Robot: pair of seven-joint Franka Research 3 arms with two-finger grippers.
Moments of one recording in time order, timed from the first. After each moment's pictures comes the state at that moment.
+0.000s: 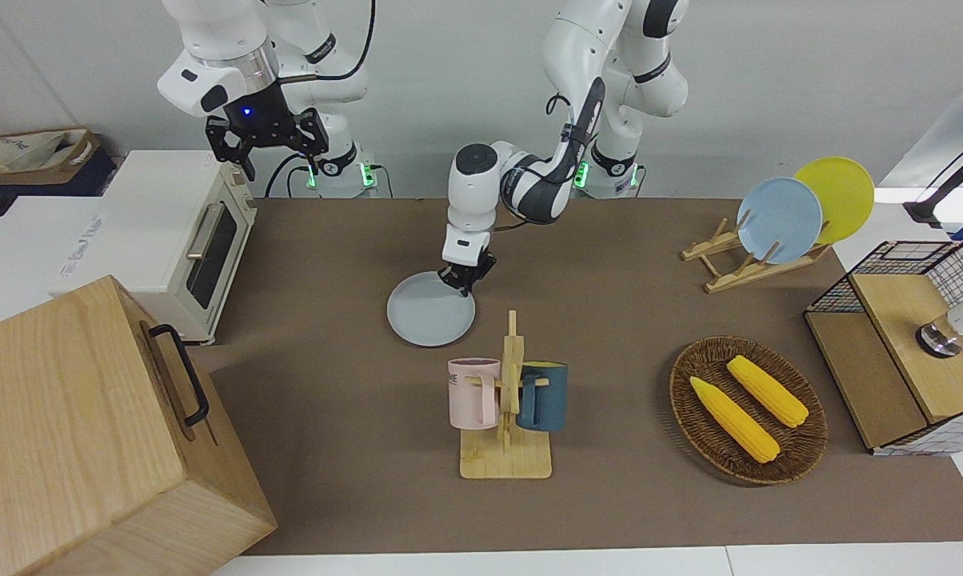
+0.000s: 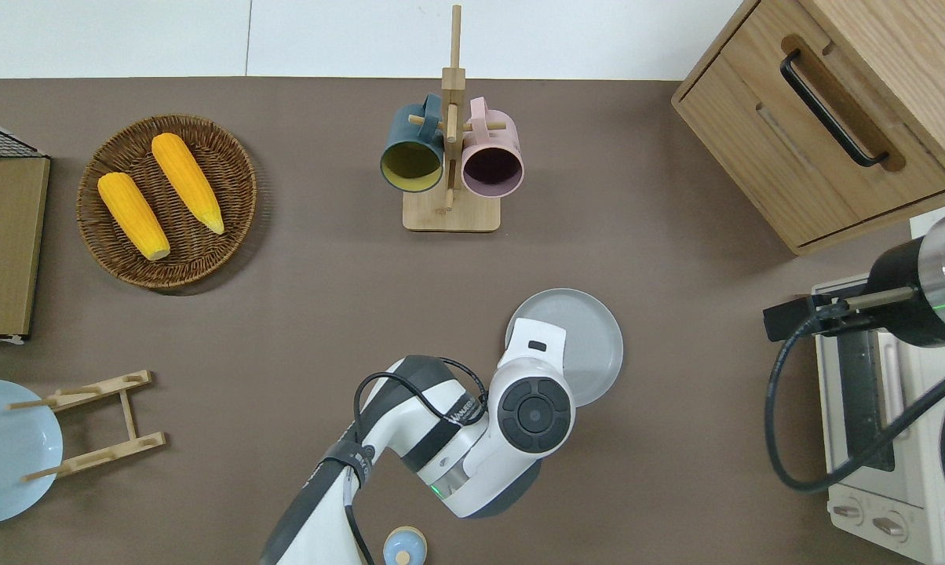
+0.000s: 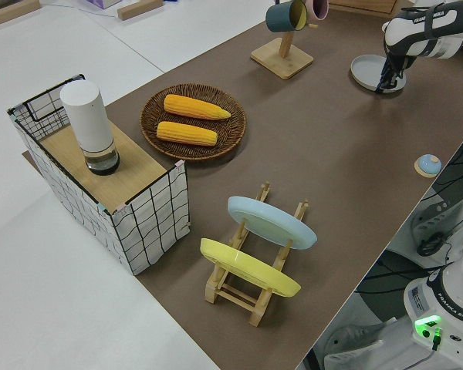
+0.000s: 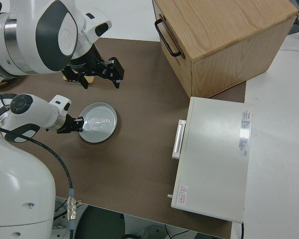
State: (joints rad) left arm -0.75 0.38 -0.09 -1.93 0.06 2.42 -1.35; right arm 0.02 -0.01 0.12 -1.48 0.00 1.39 0.03
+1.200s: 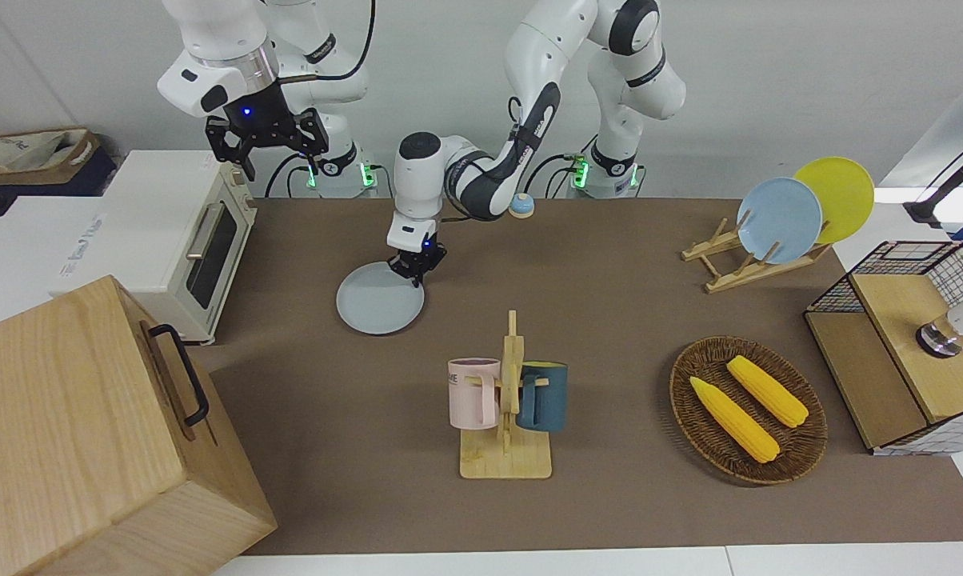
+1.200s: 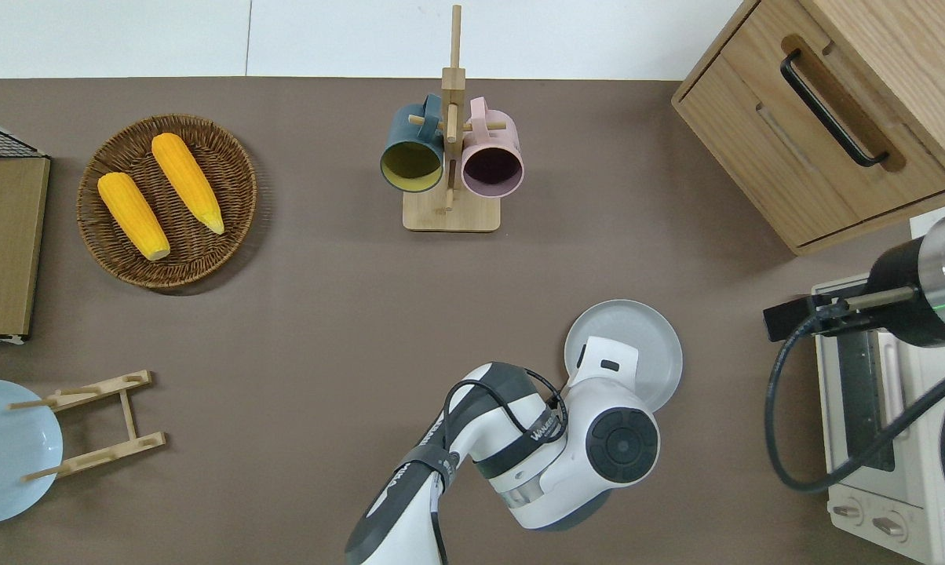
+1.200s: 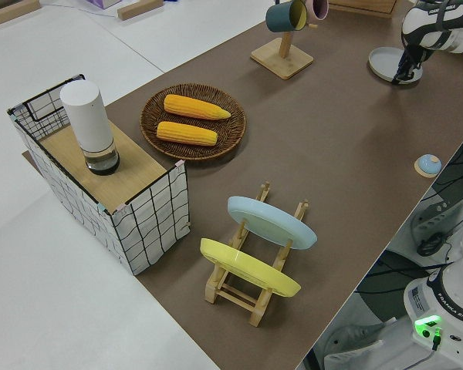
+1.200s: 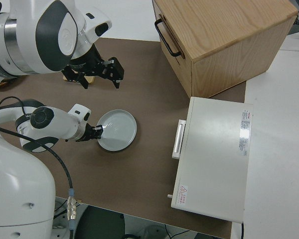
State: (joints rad) left arm -0.86 0.51 -0.09 -1.74 0.12 2.40 -1.47; right arm 0.02 -0.01 0.12 -1.48 0.00 1.39 0.03
